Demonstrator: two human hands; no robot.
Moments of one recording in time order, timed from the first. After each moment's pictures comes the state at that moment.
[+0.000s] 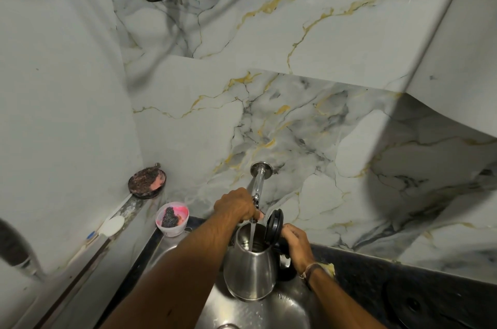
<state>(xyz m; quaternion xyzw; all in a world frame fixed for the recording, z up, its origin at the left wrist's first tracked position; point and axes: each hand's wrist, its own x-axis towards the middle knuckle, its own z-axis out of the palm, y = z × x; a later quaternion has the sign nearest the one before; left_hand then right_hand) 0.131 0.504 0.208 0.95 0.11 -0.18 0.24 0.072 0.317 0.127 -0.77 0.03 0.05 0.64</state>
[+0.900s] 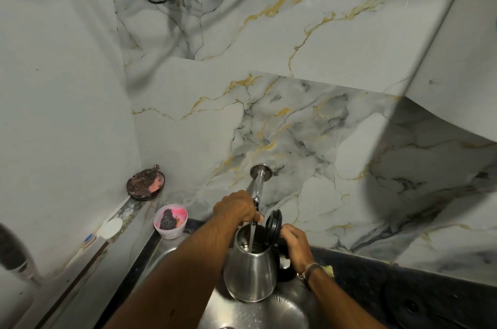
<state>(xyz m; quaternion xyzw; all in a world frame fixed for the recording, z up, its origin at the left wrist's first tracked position) 0.131 0.504 0.213 0.95 0.11 -0.19 0.23 0.071 0.324 0.137 -0.77 0.03 0.03 0.64</state>
